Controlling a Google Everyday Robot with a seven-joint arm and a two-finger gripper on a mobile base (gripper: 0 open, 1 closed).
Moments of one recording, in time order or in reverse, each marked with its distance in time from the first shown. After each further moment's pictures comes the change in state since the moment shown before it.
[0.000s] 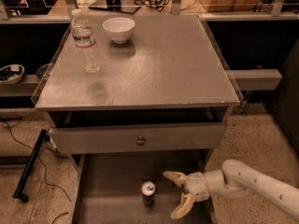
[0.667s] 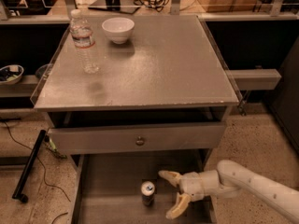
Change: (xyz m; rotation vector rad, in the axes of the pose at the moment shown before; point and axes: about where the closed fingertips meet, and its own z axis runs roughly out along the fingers) arm -0.003 -0.004 0.015 -0.019 -0.033 -0.021
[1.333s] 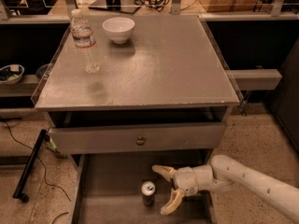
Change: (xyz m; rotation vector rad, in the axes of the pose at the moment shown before) arm -0.026 -0.004 0.020 -0.034 -0.024 -0.070
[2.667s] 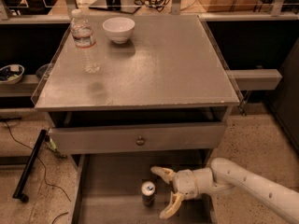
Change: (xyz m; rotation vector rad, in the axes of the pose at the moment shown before) arm -0.003 0.011 0.005 -0.001 -0.028 -0.044
